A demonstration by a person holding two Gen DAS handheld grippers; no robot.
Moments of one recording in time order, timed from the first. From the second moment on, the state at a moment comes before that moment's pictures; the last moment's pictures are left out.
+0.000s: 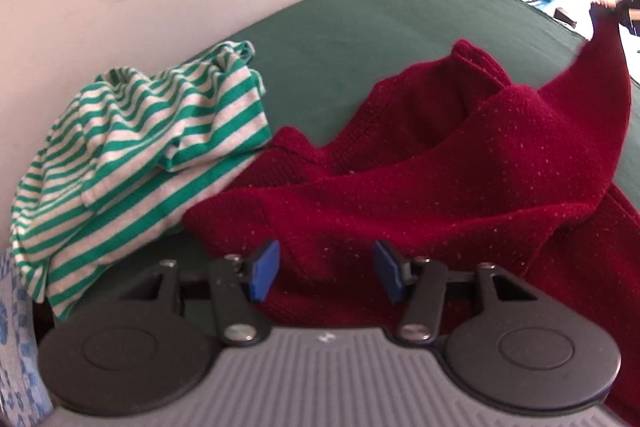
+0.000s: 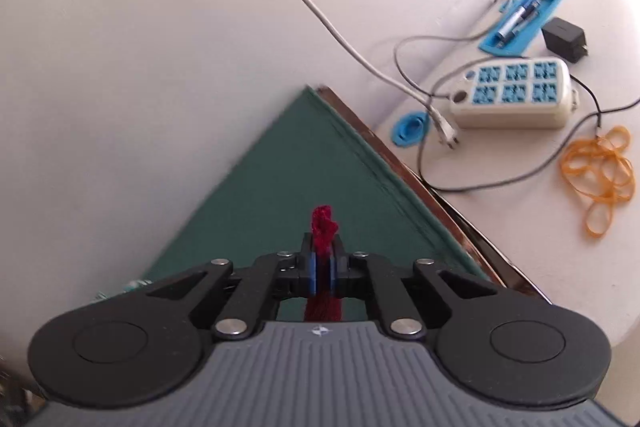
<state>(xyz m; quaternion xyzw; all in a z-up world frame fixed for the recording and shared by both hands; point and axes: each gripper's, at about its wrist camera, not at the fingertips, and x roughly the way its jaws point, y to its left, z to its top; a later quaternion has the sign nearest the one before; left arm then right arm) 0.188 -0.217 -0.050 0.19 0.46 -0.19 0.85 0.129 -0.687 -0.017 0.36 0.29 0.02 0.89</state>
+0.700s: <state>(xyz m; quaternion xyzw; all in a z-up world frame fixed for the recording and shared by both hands) 0.208 -0.210 -0.066 0.17 0.46 -0.24 0.83 0.128 -0.636 0.086 0.46 0.19 0.19 0.85</state>
